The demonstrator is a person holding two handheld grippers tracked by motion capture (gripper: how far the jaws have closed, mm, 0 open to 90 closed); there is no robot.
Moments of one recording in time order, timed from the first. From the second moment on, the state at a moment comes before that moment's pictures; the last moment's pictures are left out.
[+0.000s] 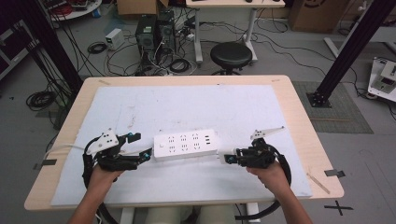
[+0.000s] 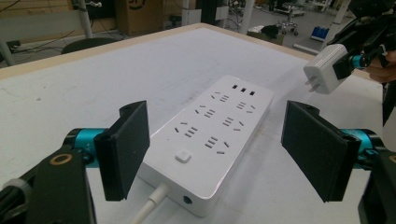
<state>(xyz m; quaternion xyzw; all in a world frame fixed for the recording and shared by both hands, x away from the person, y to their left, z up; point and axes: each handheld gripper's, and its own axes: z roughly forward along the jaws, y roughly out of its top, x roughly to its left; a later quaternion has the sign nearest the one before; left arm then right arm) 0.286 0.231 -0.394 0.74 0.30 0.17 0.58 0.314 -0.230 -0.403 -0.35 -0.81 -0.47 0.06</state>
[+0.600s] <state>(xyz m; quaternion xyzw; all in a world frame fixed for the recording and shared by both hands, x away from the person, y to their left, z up) 0.281 0.243 -0.395 0.74 0.31 0.19 0.56 0.319 -0.246 -0.376 -0.34 -0.83 -0.43 0.03</state>
